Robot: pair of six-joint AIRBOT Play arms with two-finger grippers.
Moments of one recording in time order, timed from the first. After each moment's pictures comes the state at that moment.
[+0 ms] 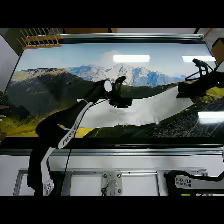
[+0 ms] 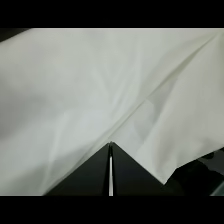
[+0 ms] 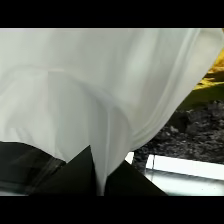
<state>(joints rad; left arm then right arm) -0.60 -2.05 1.83 0.99 -1.08 -1.58 -0.23 -1.47 1.56 -1.26 1.52 1.39</state>
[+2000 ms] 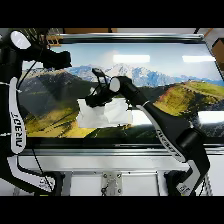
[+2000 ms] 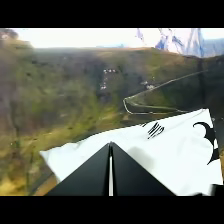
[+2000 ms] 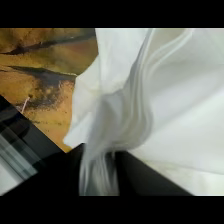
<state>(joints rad) -0.03 -1.68 2.02 1.18 -1.37 -1.56 0.67 -1.86 1.80 -1.01 1.03 1.66</state>
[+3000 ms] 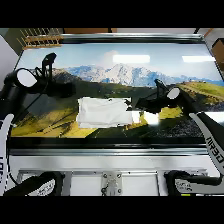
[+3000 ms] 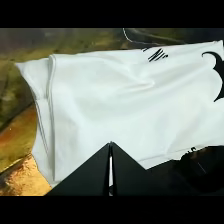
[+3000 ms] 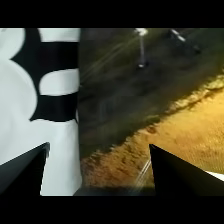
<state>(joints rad) -0.11 -1.24 1.25 1.19 -1.13 -1.52 0.08 -1.47 1.03 -0.95 0.92 1.49</state>
